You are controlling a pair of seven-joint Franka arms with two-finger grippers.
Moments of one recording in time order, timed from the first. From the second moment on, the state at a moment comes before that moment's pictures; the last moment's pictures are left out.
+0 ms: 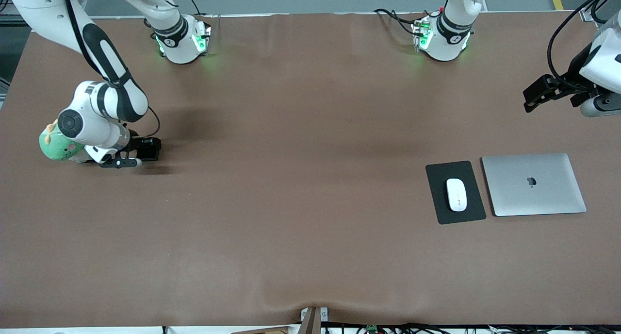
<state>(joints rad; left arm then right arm) -0.08 -0.03 -0.04 -1.56 0.07 1.53 -0.19 -0.10 0.33 -0.05 -2.39 0.02 2.50 -0.19</state>
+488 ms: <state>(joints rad) -0.08 -0.03 -0.04 -1.56 0.07 1.53 -0.19 -0.11 0.34 -0.05 -2.34 0.02 2.45 -0.19</state>
